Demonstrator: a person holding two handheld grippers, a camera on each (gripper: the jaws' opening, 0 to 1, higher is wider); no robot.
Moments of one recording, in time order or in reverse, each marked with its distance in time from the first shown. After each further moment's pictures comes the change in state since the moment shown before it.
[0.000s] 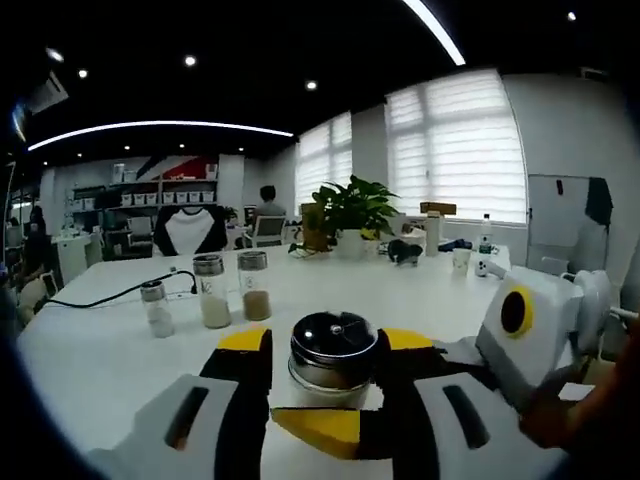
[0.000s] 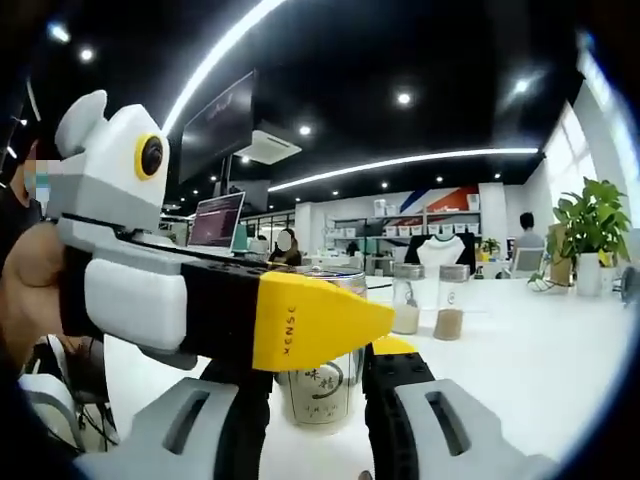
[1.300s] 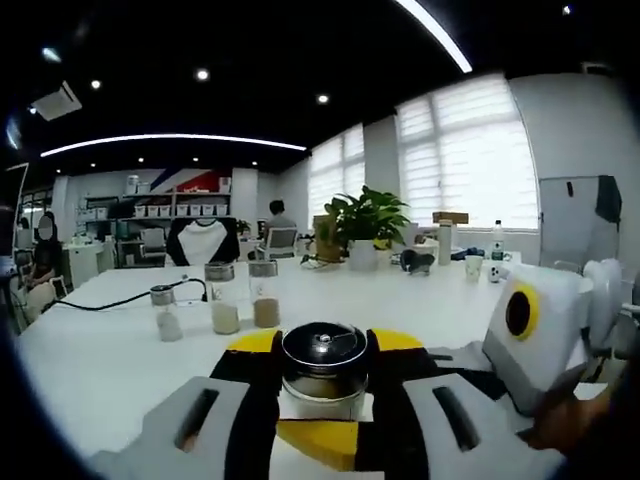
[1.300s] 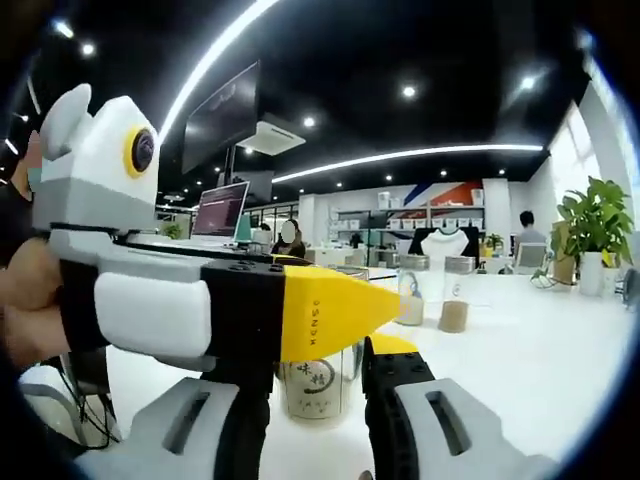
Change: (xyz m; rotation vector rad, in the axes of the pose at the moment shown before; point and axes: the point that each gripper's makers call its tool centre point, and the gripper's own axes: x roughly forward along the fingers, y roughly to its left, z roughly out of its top) left arm 0.000 0.002 -0.002 0.021 -0.057 0.022; right arm -0.002 0.007 -0.011 -0.012 0.044 0.032
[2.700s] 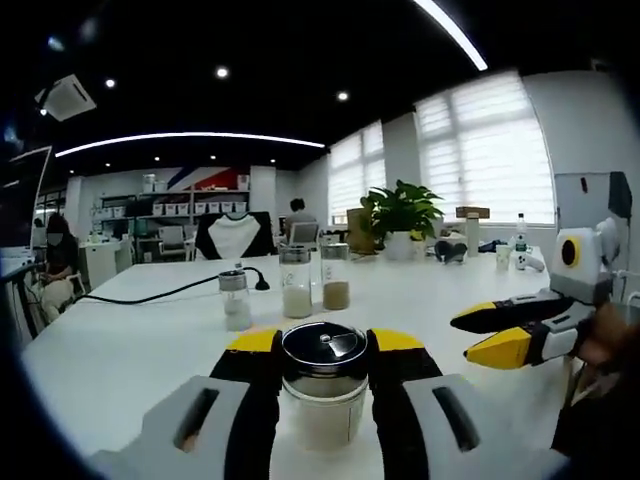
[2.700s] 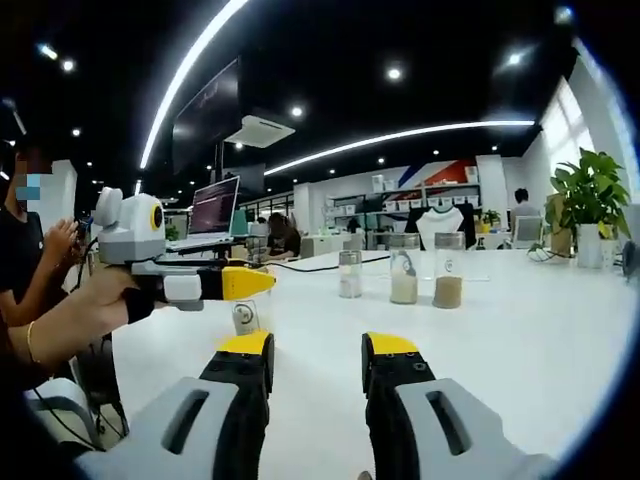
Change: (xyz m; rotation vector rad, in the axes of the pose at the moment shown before) left arm -0.030 0.111 -0.028 0.004 0.015 0.095; right arm -0.010 -0.013 -0.013 0.084 0.054 -0.020
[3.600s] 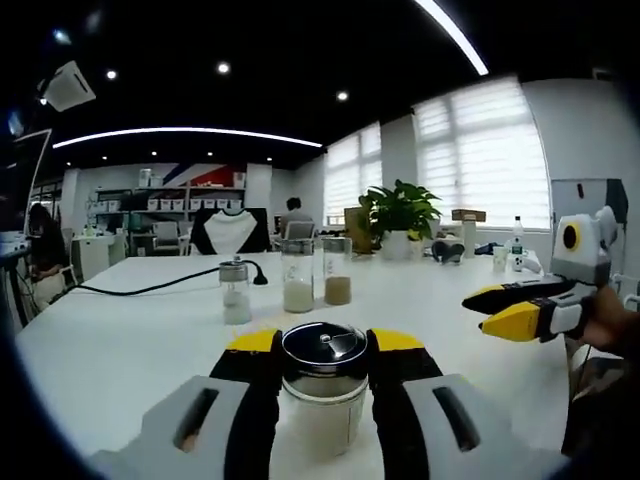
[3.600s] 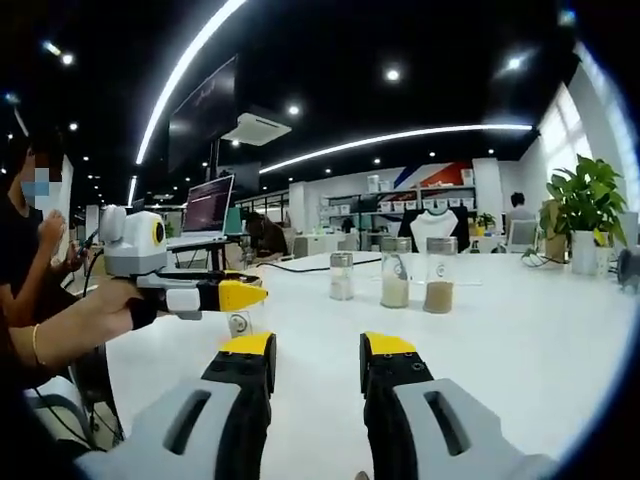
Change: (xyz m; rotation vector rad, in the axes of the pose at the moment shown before) left arm 0.005 0.011 -0.011 -0.034 -0.011 -0.034; right arm 0.000 -0.010 0.007 -0.017 0.005 -0.025
